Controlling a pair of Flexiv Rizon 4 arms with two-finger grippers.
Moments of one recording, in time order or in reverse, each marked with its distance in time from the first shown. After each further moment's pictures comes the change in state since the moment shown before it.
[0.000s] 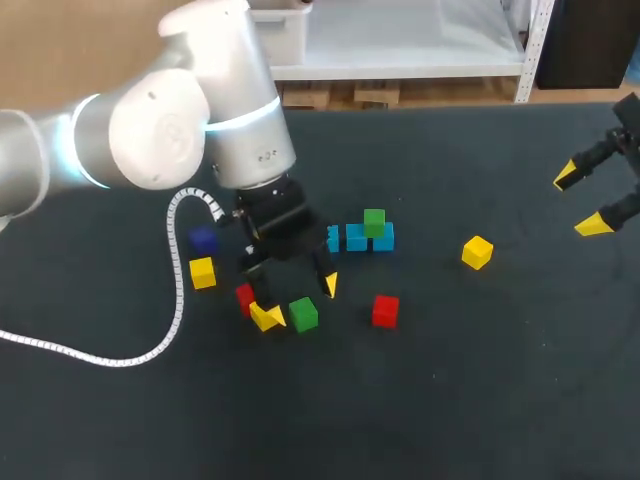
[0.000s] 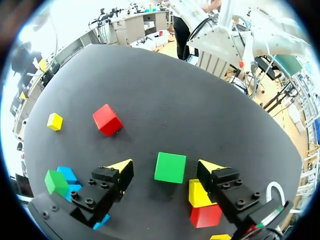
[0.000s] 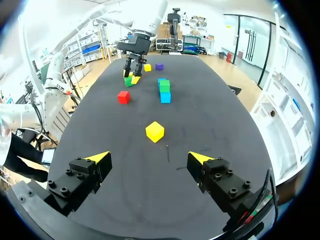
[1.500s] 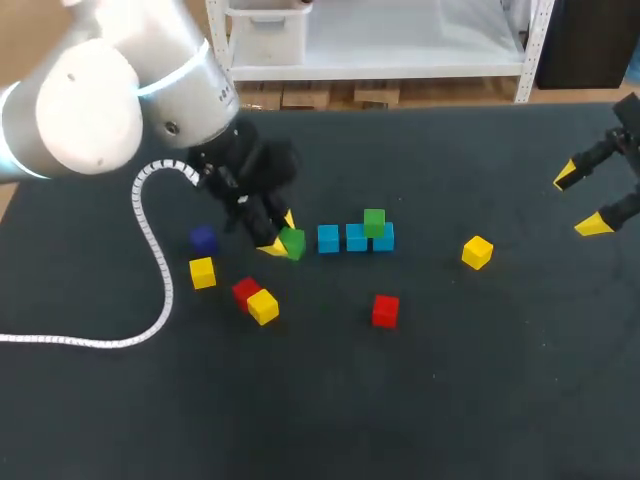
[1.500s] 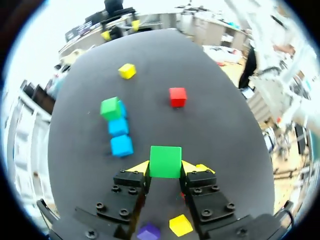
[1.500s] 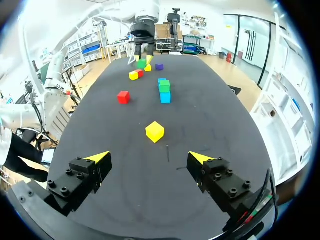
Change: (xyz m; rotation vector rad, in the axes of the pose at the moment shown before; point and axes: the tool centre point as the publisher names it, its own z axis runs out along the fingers) left arm 0.034 0.013 -0.083 -0.296 0.030 -0.654; right arm 0.000 0.000 0.000 0.000 0.000 0.000
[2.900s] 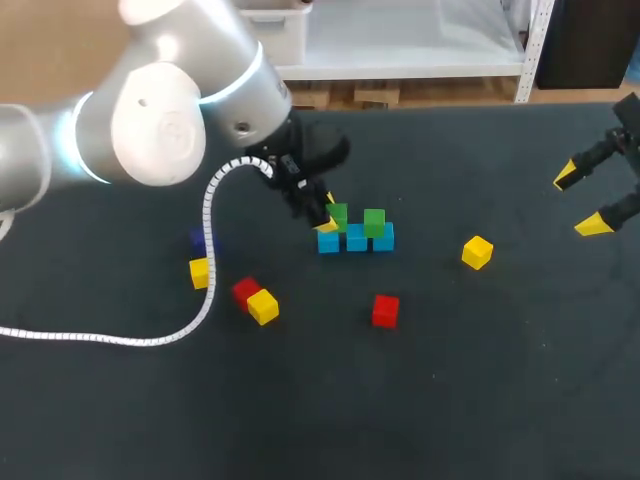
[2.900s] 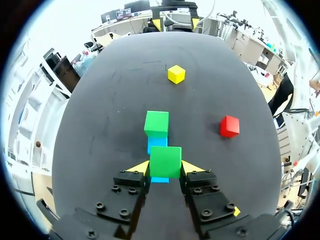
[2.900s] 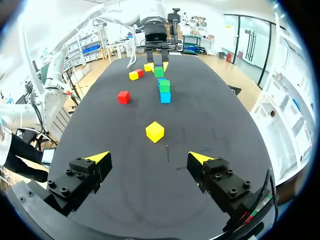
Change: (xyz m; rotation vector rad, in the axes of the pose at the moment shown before) left arm -0.040 0.066 0.035 -0.129 -0.020 -0.230; right arm 0.000 0.000 0.000 0.000 0.000 0.000
